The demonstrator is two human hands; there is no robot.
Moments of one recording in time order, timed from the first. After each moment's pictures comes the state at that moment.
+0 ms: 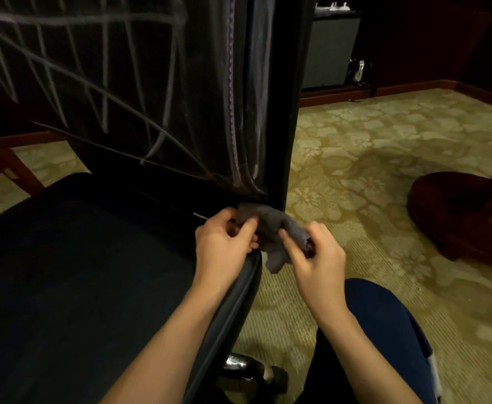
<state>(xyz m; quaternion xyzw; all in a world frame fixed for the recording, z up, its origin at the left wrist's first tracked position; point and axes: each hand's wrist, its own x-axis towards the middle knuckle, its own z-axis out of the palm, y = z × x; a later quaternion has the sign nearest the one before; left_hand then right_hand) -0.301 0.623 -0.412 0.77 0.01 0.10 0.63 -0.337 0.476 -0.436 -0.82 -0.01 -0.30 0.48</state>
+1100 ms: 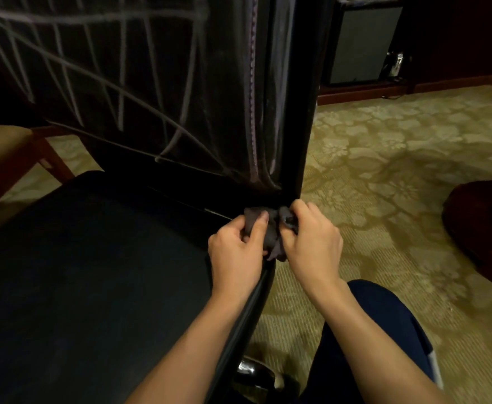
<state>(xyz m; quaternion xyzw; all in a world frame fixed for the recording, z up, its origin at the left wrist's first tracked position) -0.298 0.624 -0.413 0.79 0.05 0.16 0.59 -0.279 0.504 -0.421 -0.91 -0.03 -0.30 0.28</state>
